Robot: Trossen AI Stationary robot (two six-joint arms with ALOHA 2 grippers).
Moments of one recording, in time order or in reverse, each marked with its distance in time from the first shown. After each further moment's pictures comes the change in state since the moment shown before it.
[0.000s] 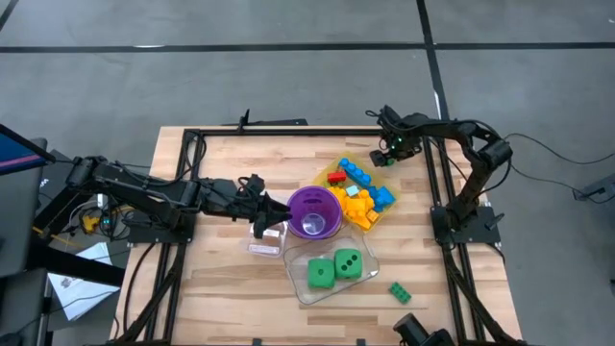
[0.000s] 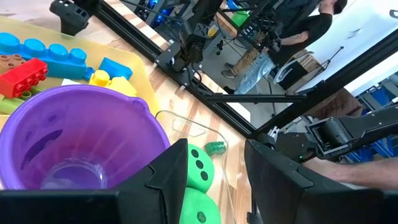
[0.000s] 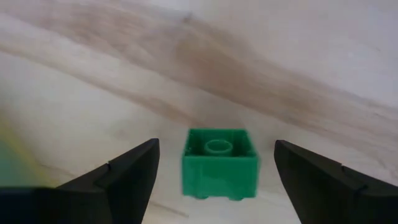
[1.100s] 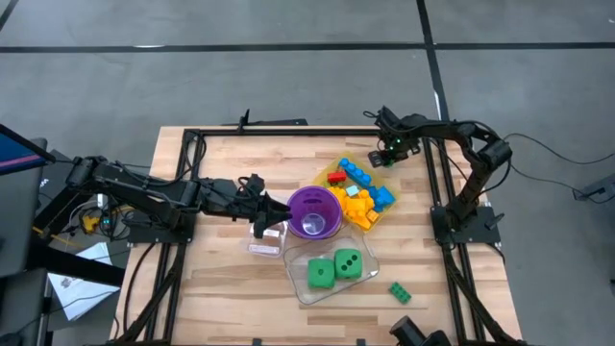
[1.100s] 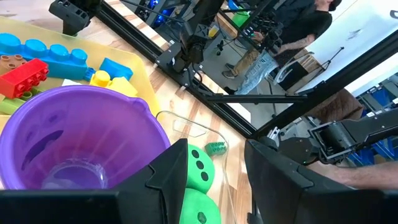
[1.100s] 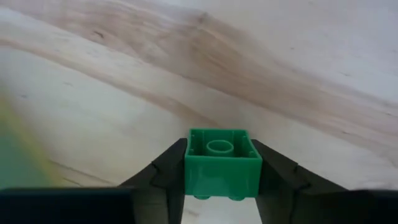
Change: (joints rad) left arm 0.000 0.000 0.000 0.000 -0.002 0.000; right arm 0.026 -0.002 0.001 0.012 0.001 0.026
